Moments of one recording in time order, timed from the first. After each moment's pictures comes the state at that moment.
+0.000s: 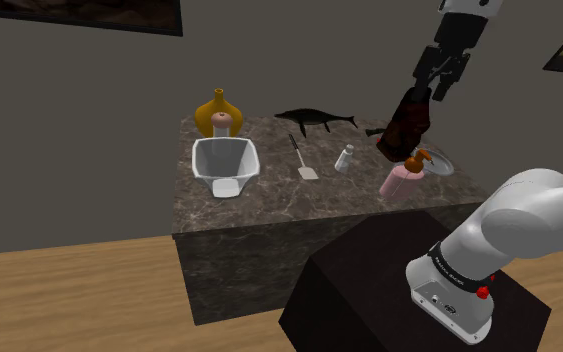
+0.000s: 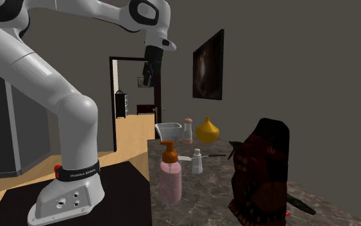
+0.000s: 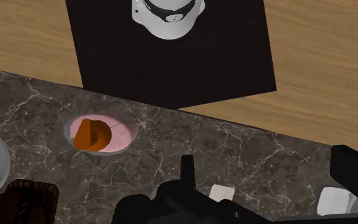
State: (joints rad) arm 0.02 -0.76 -0.07 -2.34 0.06 1.43 0.07
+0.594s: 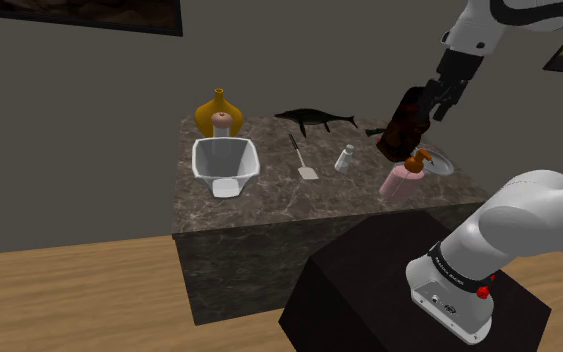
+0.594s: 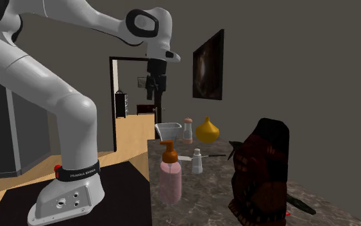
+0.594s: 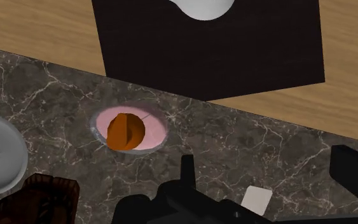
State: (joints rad) arm -0.03 -0.85 -0.17 -2.55 -0.06 1.60 -0.05
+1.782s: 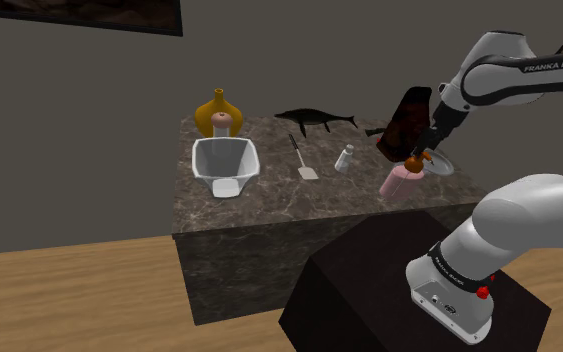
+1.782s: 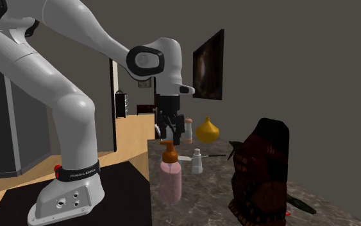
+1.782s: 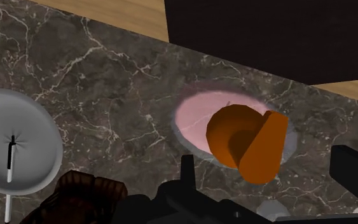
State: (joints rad) arm -0.17 -0.73 -0.46 -2.82 -0.35 2.11 -0.30
